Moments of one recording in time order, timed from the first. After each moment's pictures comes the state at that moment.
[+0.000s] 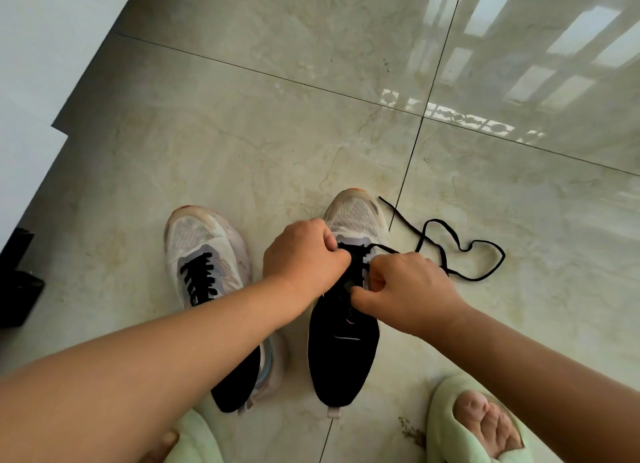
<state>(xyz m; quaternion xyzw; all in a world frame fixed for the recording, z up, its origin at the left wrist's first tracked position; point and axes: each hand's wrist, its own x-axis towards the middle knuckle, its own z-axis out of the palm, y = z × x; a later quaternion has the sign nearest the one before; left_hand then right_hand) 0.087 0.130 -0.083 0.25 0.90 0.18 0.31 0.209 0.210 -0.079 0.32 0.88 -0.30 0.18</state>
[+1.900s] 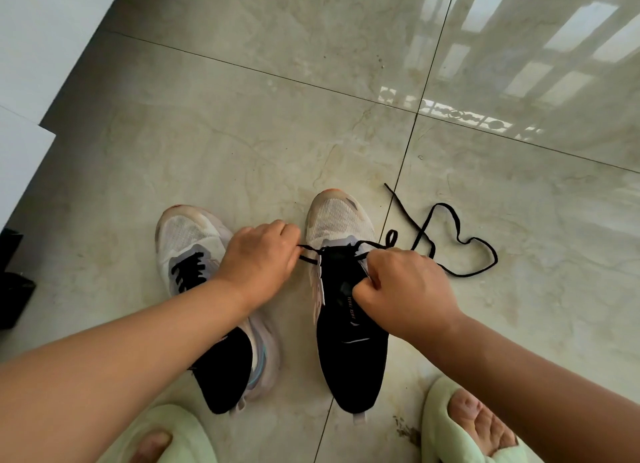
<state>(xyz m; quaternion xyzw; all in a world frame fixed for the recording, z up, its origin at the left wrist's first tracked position) 0.056 0.093 -0.103 0.54 0.83 0.05 0.13 0.214 0.207 -0.079 0.31 0.91 -0.25 0.12</state>
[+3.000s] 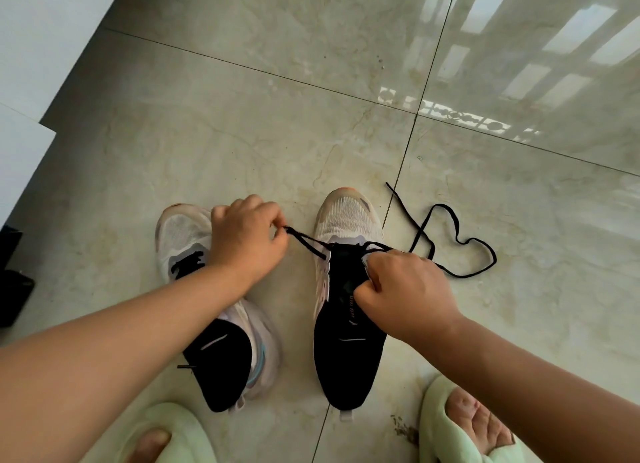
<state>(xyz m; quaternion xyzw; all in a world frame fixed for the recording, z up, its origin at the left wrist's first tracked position) 0.035 0.102 -0.102 0.40 0.90 0.08 0.14 0.215 0.207 -0.079 0.31 0.91 -0.25 0.13</state>
